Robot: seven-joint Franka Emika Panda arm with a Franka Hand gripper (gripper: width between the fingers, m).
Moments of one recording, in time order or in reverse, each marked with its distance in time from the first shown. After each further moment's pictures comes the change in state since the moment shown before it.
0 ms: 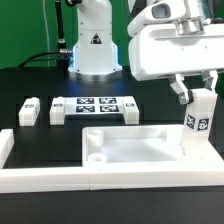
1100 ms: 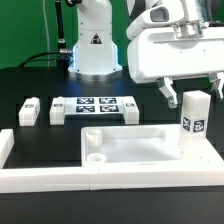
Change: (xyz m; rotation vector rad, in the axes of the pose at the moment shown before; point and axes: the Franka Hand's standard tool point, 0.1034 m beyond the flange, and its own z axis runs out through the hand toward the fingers) arm 0.000 0.000 0.000 -0.001 0.003 0.000
